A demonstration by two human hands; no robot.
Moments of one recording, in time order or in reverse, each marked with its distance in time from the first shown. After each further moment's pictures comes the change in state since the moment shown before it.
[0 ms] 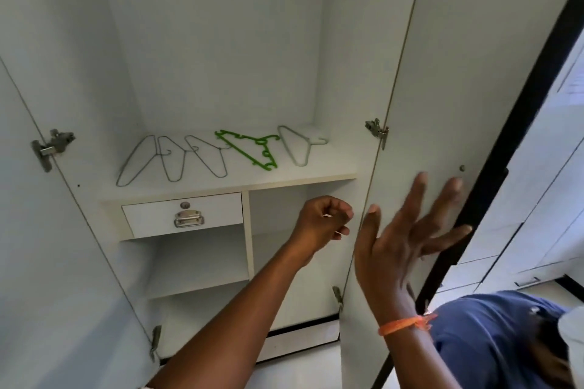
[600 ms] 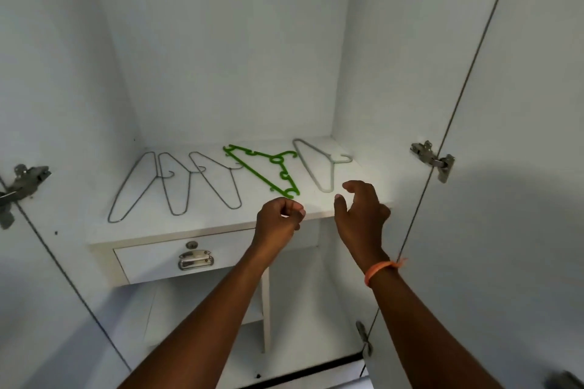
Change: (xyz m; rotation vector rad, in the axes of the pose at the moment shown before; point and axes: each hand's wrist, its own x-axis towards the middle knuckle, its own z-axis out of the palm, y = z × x) left_hand 0.134 -0.045 -0.158 0.226 0.314 0.017; right_hand 0.023 -0.006 0.234 0.159 -0.565 0.189
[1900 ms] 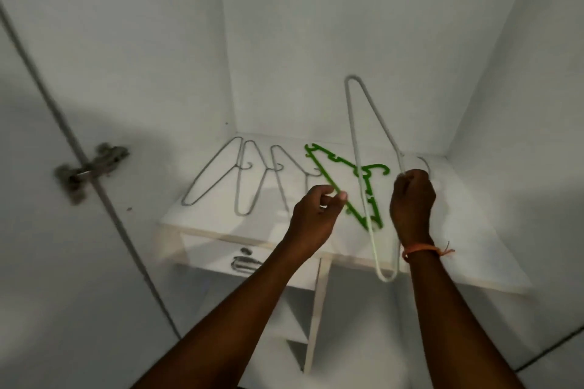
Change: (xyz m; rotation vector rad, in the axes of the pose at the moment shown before) left_hand 0.089 -0.008 -0.038 0.030 0.220 -0.089; right_hand 0.150 0.016 0.171 0.266 -0.055 -0.106
